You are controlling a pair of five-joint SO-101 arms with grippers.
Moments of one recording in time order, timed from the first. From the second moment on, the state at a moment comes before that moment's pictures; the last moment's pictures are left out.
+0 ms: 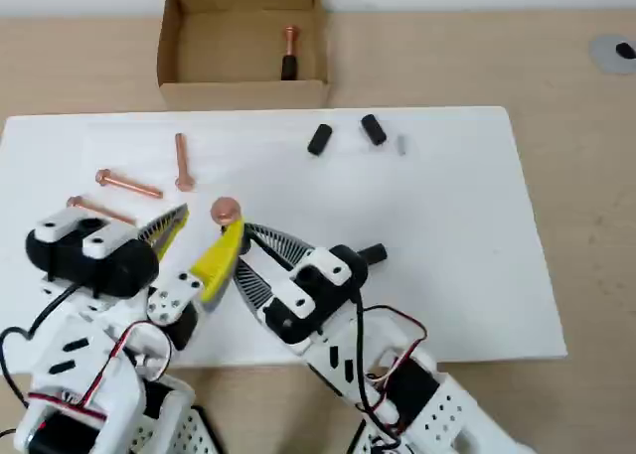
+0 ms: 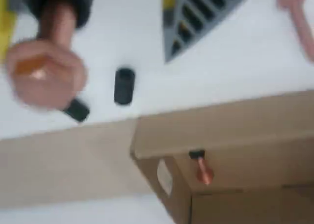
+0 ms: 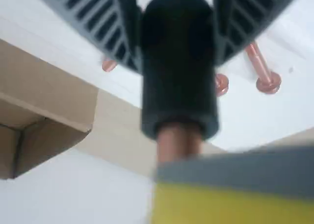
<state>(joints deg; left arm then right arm) 17.0 -104.3 57.9 64.0 -5.4 -51.6 -99.1 97.3 10.3 -7.4</state>
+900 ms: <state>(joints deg) 10.3 -104.4 44.0 76.8 9.2 -37.9 -99.0 96.8 3.3 -7.4</state>
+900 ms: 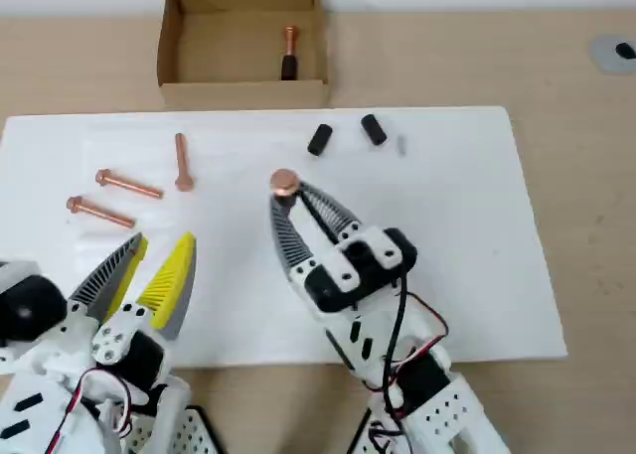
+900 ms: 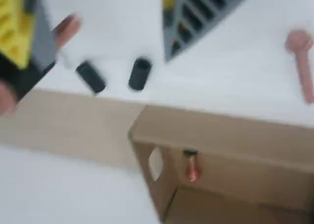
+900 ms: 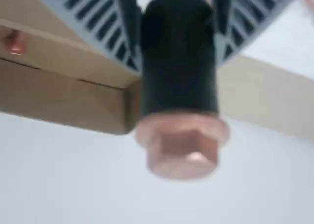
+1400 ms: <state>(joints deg) 10.1 -104.4 60.0 78.7 -10.0 -28.0 -57.1 58.9 3.8 -7.4</state>
